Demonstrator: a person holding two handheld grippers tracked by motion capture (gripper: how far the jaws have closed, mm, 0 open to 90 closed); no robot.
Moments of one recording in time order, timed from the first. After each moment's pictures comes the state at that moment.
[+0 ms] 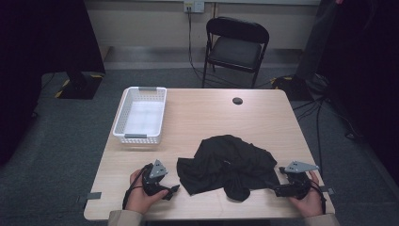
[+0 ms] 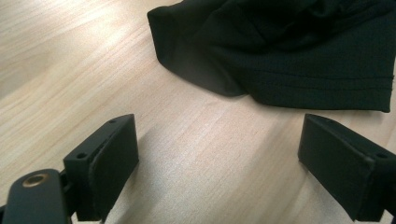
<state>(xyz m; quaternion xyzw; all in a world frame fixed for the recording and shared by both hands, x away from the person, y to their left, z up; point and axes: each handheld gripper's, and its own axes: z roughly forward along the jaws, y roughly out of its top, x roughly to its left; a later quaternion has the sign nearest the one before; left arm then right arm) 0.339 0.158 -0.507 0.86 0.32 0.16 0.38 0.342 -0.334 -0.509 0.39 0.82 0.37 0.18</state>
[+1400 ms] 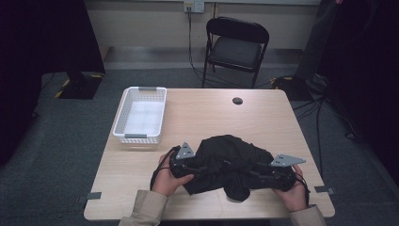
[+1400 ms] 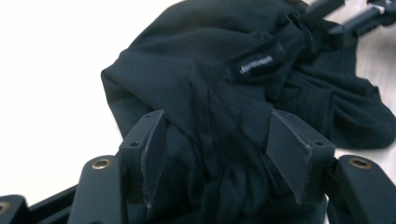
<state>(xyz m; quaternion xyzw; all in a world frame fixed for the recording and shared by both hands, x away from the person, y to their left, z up) 0.381 0.073 -0.464 0.84 0.27 0.13 0.45 0.354 -0.283 -0.487 0.34 0.82 0.44 0.16</state>
